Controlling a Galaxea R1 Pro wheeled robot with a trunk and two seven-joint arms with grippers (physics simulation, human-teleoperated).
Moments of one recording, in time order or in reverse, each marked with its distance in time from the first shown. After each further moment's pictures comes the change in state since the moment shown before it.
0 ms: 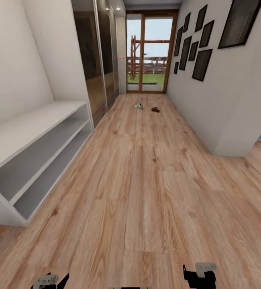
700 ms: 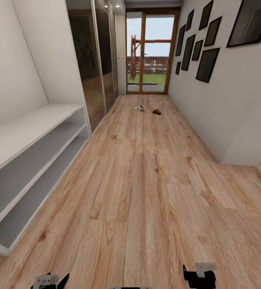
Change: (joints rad) left arm 0.000 0.000 0.000 0.000 0.000 0.000 0.001; right arm 0.000 0.000 0.000 0.000 0.000 0.000 0.000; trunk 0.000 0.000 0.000
